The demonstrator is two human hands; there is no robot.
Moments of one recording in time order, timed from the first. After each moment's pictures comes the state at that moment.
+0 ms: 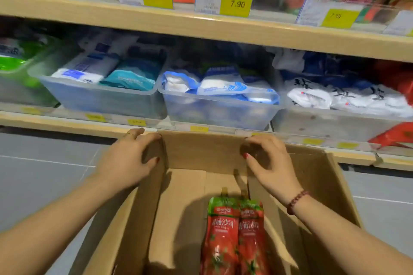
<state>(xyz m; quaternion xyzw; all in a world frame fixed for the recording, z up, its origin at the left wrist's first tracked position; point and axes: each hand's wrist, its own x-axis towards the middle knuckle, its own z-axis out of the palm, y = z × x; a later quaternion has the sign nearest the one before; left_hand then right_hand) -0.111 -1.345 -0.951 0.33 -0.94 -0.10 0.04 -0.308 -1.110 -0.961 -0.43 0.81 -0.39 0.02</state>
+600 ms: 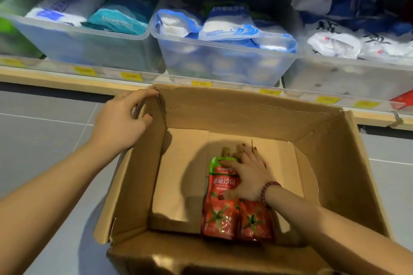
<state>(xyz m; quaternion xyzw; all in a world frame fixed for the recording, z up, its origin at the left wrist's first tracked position) -0.104 -1.344 -0.988 0.34 -0.89 -0.25 0.16 -0.269 -1.089 -1.087 -0.46 0.84 0.00 0.29</state>
